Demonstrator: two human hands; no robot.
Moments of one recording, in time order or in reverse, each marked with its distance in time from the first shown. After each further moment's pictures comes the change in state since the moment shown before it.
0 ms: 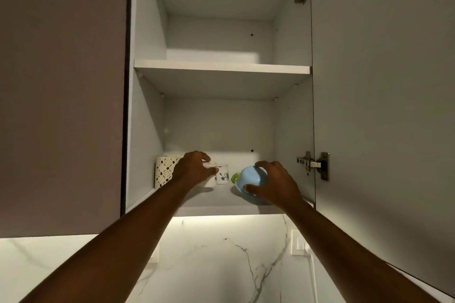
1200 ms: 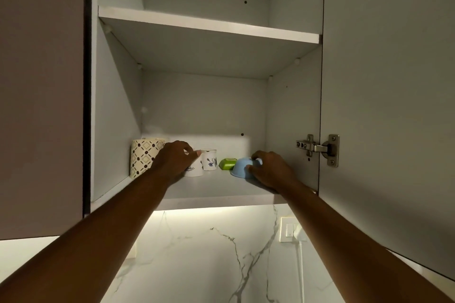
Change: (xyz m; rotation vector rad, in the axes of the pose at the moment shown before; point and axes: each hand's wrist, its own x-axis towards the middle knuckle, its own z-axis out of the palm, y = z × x) left_hand 0.039 -0.051 0.040 -0.111 -0.005 0.027; right_hand 0.053 0.039 0.039 -0.081 -0.084 0.089
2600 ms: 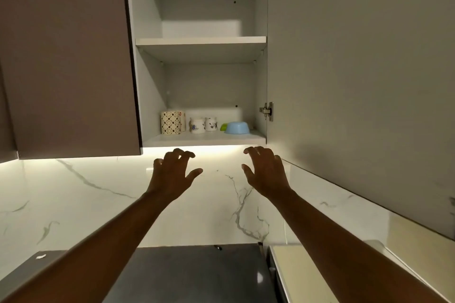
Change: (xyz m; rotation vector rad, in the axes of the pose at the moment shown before) left_hand -0.307 0.097 -0.058 0.708 0.136 0.268; right_hand -0.260 0.019 -0.071 -0.077 0.281 -0.334
